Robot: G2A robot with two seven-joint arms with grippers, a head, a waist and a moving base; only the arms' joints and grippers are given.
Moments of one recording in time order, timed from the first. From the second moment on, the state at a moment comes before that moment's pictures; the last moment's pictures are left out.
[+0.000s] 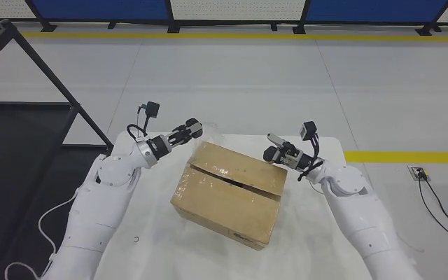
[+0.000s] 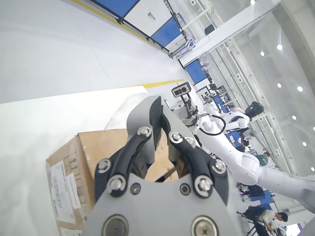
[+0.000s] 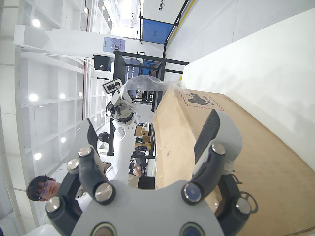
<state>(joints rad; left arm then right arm) 0.52 -1.21 -1.21 -1.04 -0.02 -0.52 -0.71 -0.52 -1.28 1.18 -0.83 0.37 -0.34 0.88</state>
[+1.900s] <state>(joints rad) 0.87 -1.14 -1.42 -1.46 0.08 -0.52 -0.55 -0.37 -1.35 1.05 -0.68 0.35 -0.34 0.90</state>
